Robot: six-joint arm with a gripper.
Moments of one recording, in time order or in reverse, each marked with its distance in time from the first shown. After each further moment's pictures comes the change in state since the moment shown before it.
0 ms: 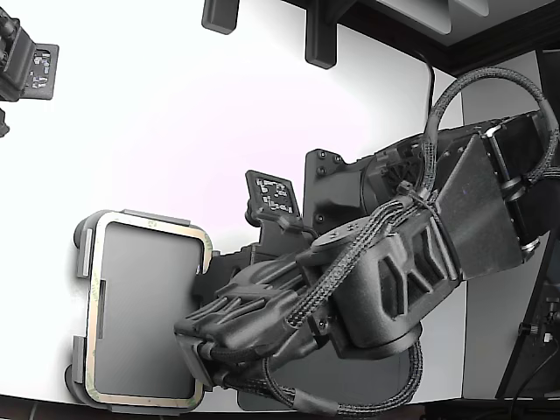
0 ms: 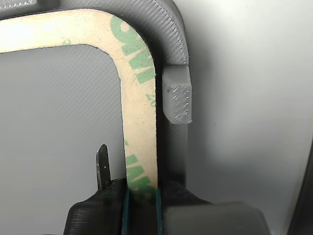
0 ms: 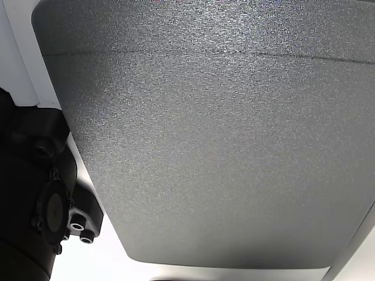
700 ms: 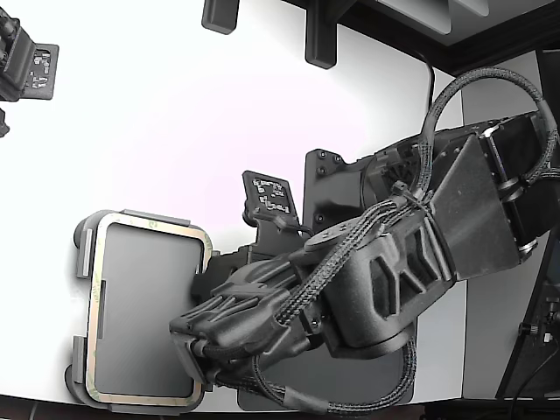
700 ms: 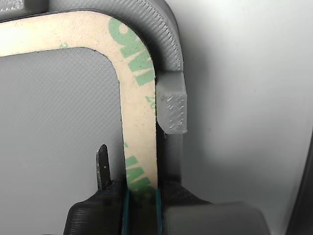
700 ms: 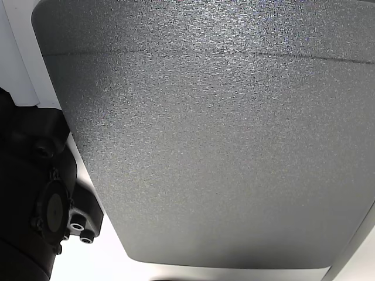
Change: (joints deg) arm -0.4 -0.9 0.1 0.0 -0.6 -0.5
